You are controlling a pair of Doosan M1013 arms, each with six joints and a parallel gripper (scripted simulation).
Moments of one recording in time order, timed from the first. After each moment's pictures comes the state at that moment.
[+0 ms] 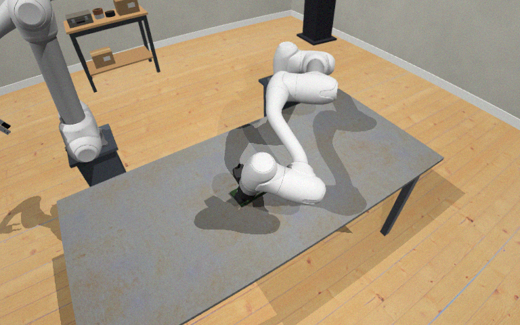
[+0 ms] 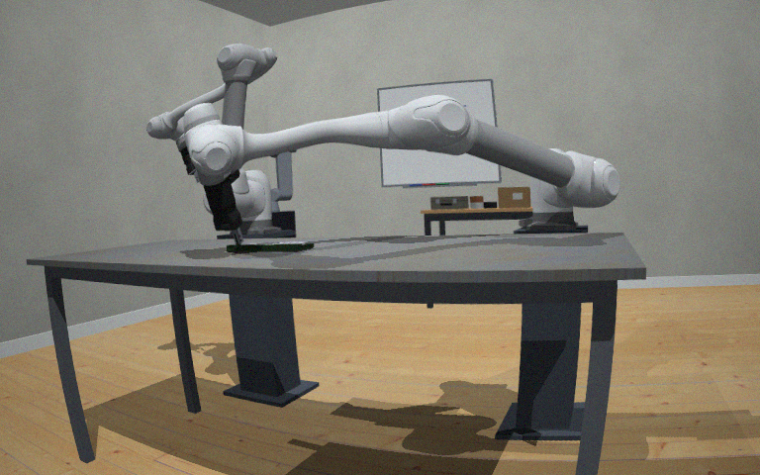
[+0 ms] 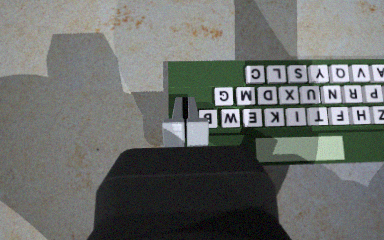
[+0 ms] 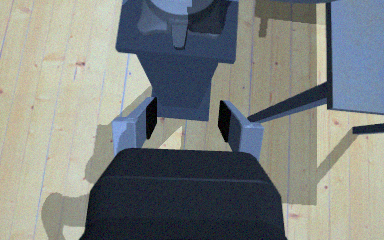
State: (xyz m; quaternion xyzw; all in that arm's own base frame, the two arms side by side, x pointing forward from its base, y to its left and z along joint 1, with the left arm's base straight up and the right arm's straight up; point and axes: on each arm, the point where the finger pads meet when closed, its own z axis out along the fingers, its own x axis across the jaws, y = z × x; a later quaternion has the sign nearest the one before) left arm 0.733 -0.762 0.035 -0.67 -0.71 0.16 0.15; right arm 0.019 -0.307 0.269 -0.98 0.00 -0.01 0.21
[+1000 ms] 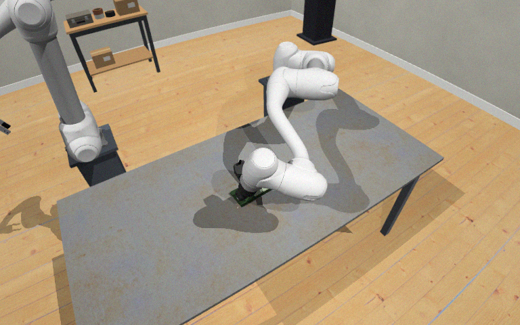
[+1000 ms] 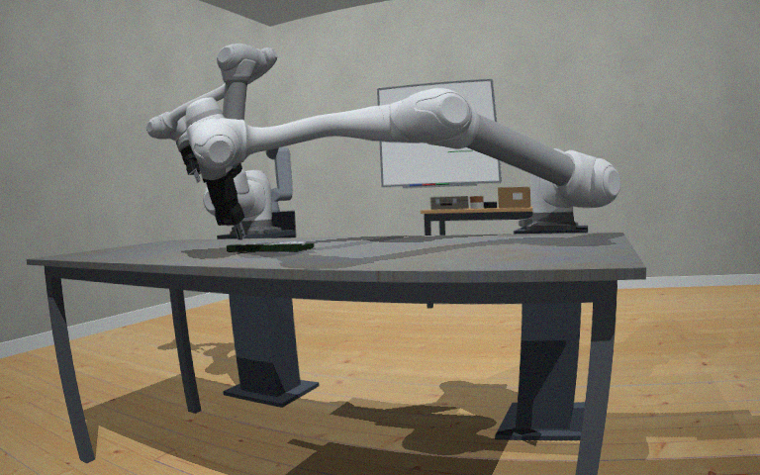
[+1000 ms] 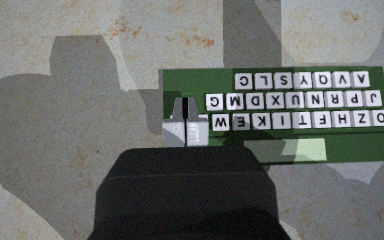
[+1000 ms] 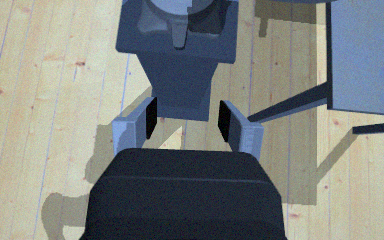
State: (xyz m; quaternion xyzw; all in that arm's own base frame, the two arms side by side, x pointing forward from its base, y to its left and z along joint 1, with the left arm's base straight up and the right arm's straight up) left arm 0.730 -0.756 0.049 -0.67 -0.71 0.16 0.15; right arm 0.019 -0.307 0.269 -0.98 0.00 -0.01 0.21
